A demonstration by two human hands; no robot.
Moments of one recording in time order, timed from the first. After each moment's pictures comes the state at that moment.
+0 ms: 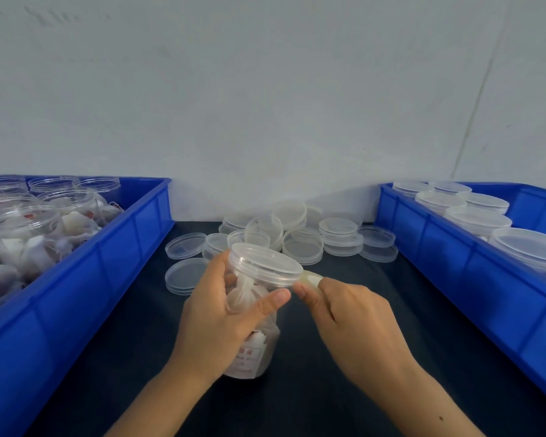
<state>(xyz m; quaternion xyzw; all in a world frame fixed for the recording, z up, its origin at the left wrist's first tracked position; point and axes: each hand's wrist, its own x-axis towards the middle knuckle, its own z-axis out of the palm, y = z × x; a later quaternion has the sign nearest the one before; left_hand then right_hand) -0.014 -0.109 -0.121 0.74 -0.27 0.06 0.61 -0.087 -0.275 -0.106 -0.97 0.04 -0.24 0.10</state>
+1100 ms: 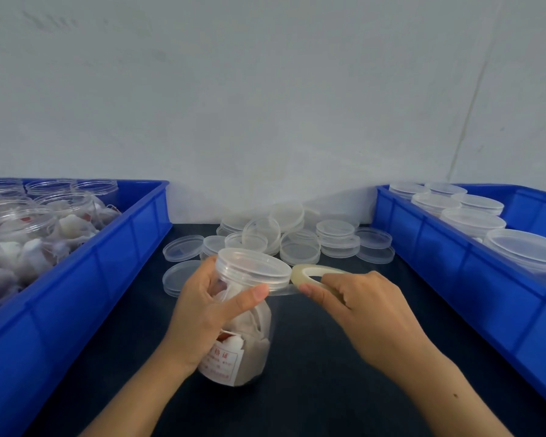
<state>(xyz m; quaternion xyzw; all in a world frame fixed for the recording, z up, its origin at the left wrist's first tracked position) 0.005 -0.104 -0.123 0.68 -0.29 0.00 0.67 -0.089 -0.295 -0.089 -0.97 0.01 -0.21 0.09</state>
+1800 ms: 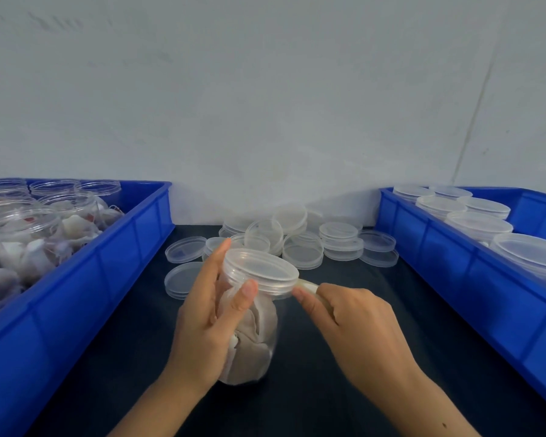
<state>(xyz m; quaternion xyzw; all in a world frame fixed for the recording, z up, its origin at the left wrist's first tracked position) -0.011 -0.107 -0.128 0.68 -0.29 0.08 0.66 -0.088 -0.276 -0.105 -0.96 0.05 -0.24 0.14</state>
